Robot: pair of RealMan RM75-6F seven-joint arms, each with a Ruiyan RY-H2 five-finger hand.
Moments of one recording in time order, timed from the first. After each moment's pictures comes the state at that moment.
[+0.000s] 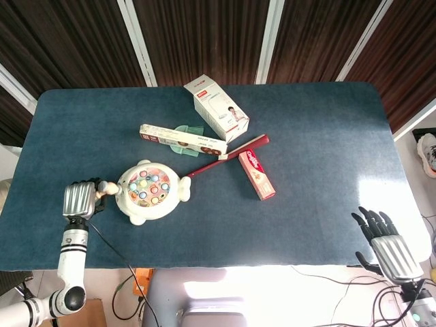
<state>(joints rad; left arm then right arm) -0.52 -1.50 -0.21 -1.46 0.87 1.24 0.51 0.09 -1.02 -0.06 -1.68 -1.61 1.37 -0.07</state>
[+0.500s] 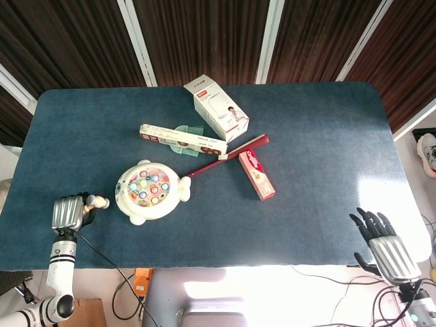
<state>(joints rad) -0.45 -1.58 -0.15 -1.22 0.95 1.17 0.35 0.09 -1.03 -0.07 -1.68 -1.61 1.37 -0.09</state>
